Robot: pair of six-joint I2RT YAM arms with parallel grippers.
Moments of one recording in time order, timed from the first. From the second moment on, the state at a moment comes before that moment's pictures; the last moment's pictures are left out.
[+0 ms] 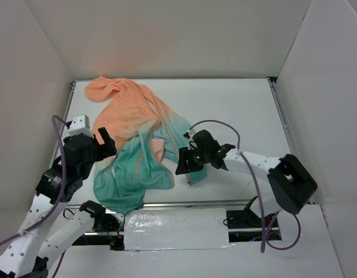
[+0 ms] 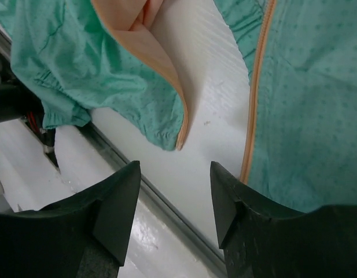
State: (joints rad) left arm -0.41 0.64 0.93 -0.79 -0.44 -0.48; right arm 0.71 1.37 0.73 -0.19 -0.38 0.55
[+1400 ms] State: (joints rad) left arm -0.46 0.75 0.80 -0.50 0.30 -0.56; right arm 0.78 1.39 0.83 0.23 -0.30 0.82
